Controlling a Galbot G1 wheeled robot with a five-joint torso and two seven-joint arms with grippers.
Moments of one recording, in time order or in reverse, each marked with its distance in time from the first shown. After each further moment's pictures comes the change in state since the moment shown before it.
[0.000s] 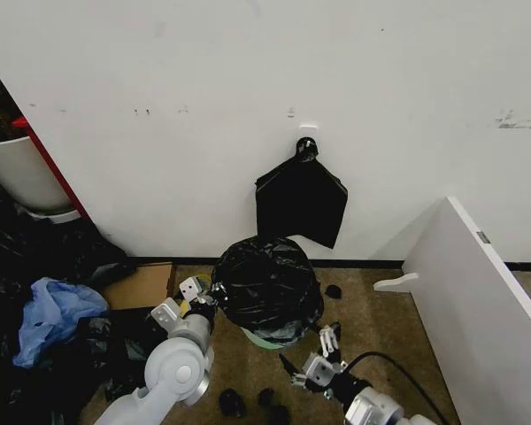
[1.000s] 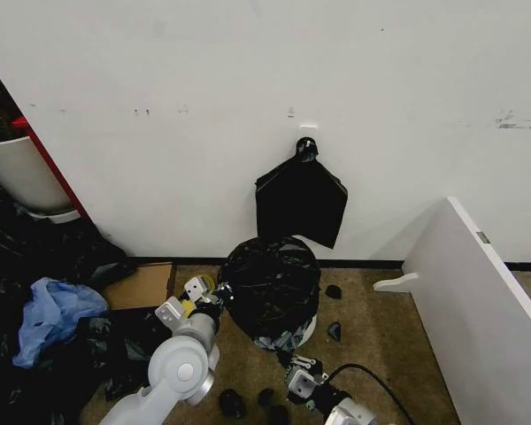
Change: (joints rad) left arm -0.005 -0.030 0.012 -0.020 -0.047 0.027 -0.017; right arm 0.081 0.102 -0.122 -0.149 -0.039 0.032 0.005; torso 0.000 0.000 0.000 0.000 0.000
